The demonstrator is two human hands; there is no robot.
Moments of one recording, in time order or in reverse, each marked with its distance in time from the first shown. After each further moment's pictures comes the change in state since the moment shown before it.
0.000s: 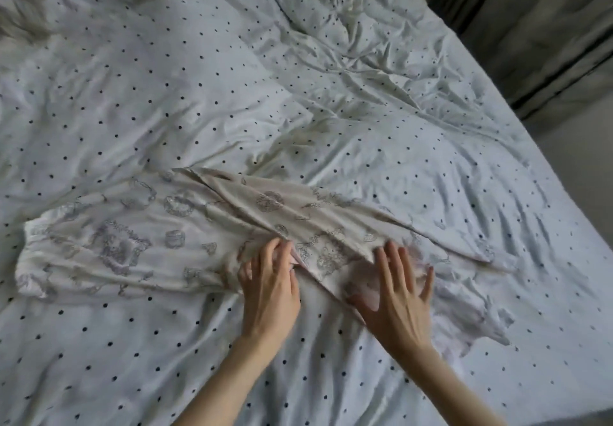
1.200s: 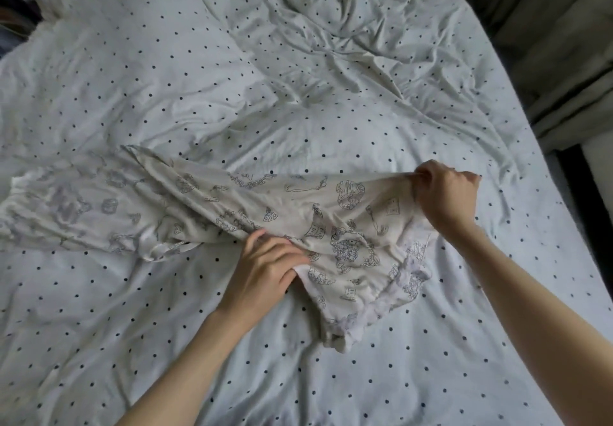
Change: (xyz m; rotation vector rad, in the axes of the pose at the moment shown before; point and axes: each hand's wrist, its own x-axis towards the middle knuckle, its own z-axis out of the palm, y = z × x) left_hand -0.003 0.169 0.062 0.020 0.047 0.401; right_hand 0.169 0.244 -0.066 0.256 0.226 0.001
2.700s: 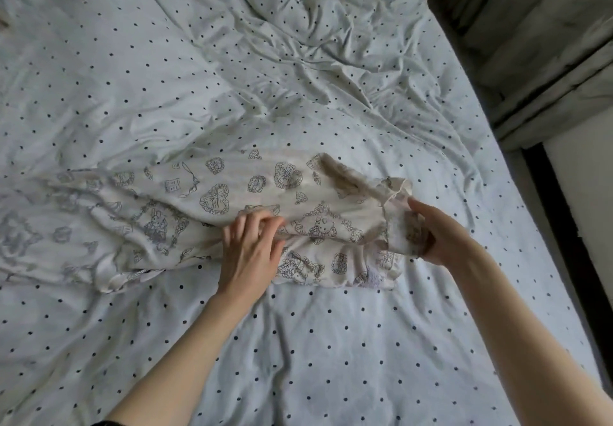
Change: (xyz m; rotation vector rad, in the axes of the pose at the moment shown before) left_hand 0.067 -0.002 0.022 0.246 0.021 -0.279; right_hand 0.005 0.034 -0.021 1.320 -0.714 1.033
